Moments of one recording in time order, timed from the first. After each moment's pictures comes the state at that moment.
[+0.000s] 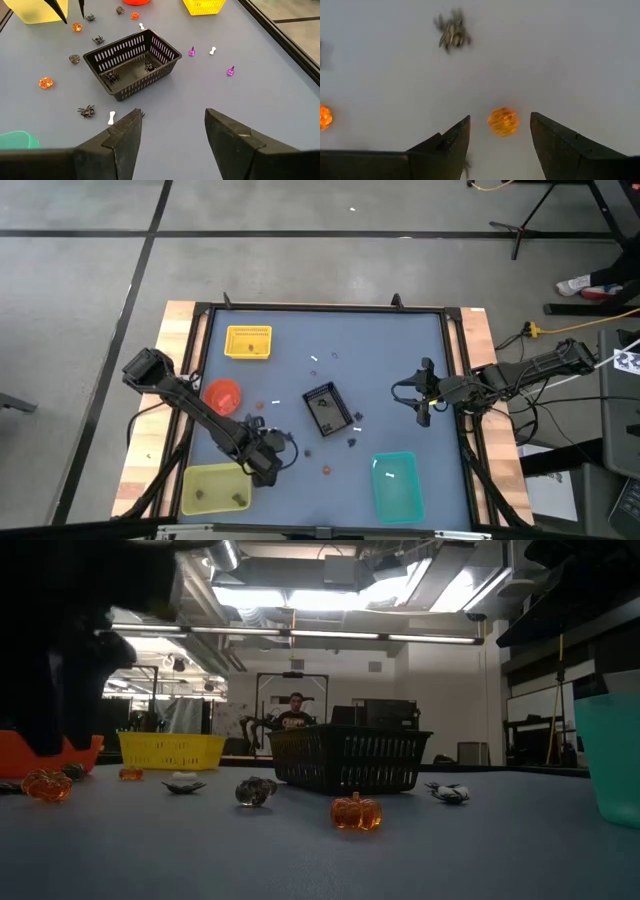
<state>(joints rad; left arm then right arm) -0.57 1.73 1.07 -0.72 -0.20 -0.85 0.33 0.69 0.55 -0.47 0.39 0.26</state>
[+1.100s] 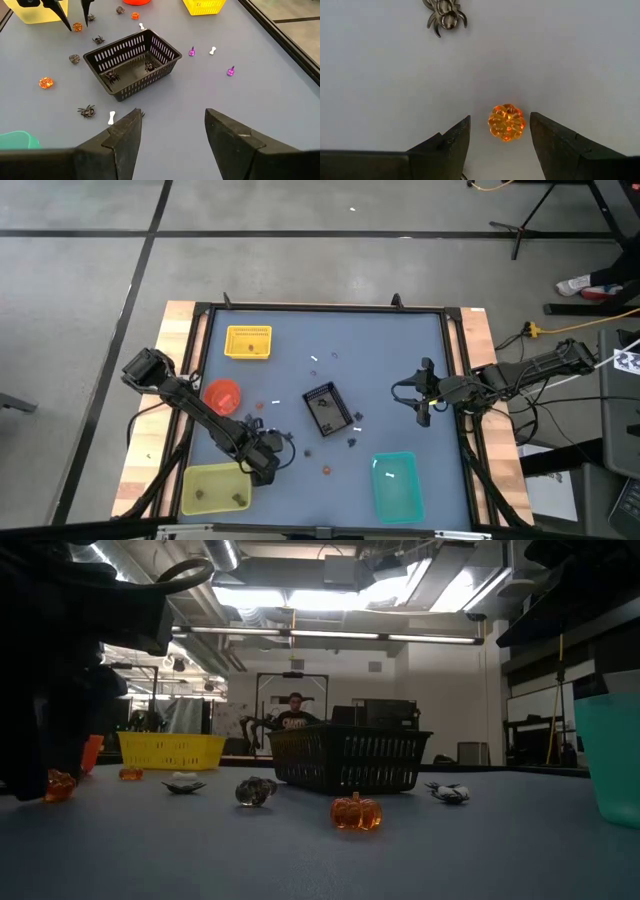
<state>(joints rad) -0.57 1.73 0.95 -0.56 -0.17 -0.86 0.33 0.69 0.55 -0.47 0.39 0.26</state>
